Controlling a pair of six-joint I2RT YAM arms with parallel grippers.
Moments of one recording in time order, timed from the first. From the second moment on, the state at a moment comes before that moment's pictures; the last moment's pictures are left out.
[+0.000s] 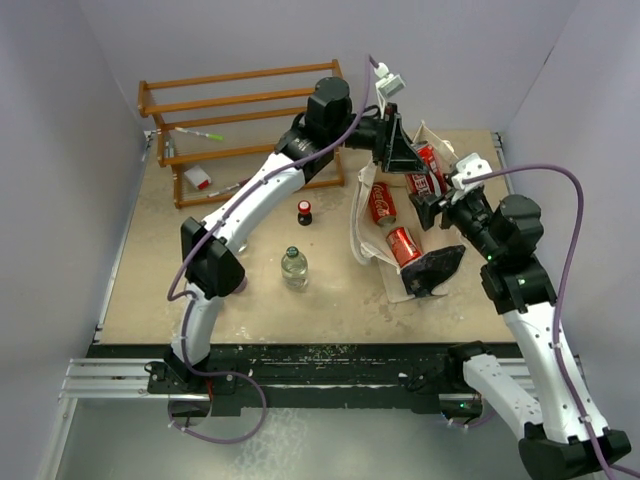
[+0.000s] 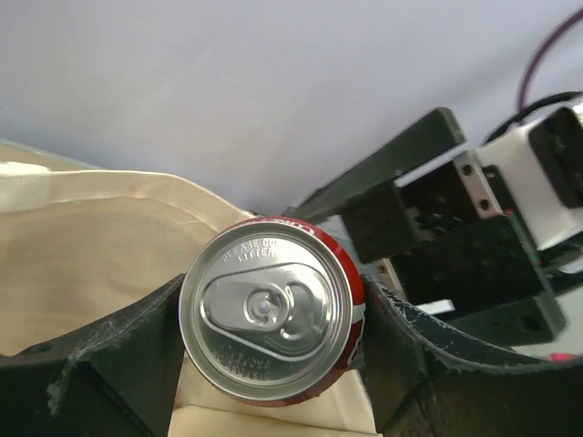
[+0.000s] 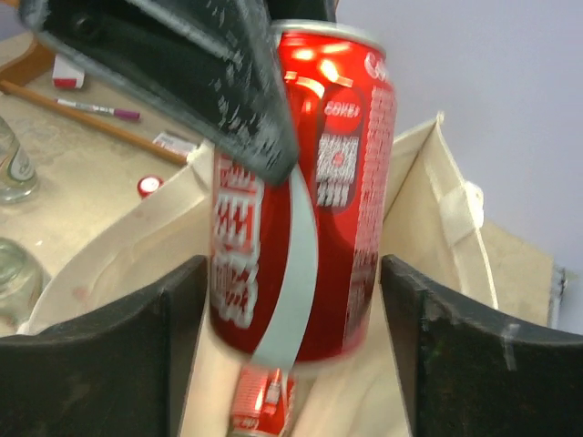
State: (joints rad) left arm -0.70 2.14 2.30 -0.11 0.95 -0.58; right arm 0.21 0.79 0.97 -0.20 -0.27 -0.23
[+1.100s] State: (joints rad) left arm -0.79 2.26 2.21 -0.33 0.84 0.34; right arm 0.13 0.74 1.08 -0.46 0.10 -0.20
